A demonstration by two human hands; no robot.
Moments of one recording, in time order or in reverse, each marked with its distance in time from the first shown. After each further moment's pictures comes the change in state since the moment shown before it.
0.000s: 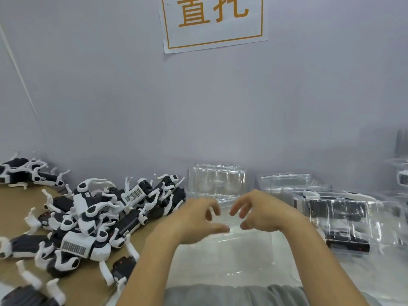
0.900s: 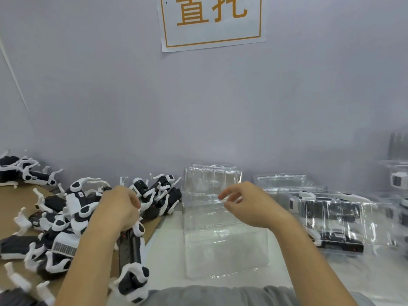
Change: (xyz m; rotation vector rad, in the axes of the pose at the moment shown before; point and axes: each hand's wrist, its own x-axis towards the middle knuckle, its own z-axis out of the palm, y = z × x) left_hand -0.037 -0.055 -0.062 0.085 0.432 -0.580; right_hand 0.007 -0.010 0.007 0.181 0.192 -0.108
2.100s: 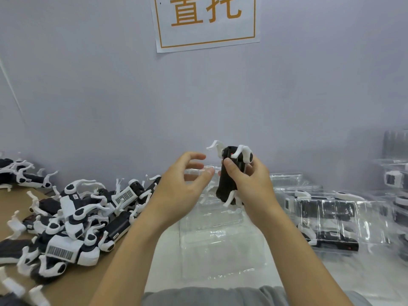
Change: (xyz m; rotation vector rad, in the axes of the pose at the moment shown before) left_hand -0.039 0.083 0.020 -0.788 -0.089 0.591; right_hand -0.003 -0.028 0.001 0.927 0.431 -0.119
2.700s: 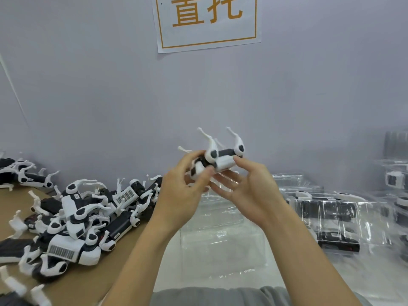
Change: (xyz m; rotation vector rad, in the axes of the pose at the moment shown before) left_hand 0.002 -0.016 0.015 -0.142 0.110 0.192; right_hand 0.002 -0.013 0.000 0.518 -0.163 0.400
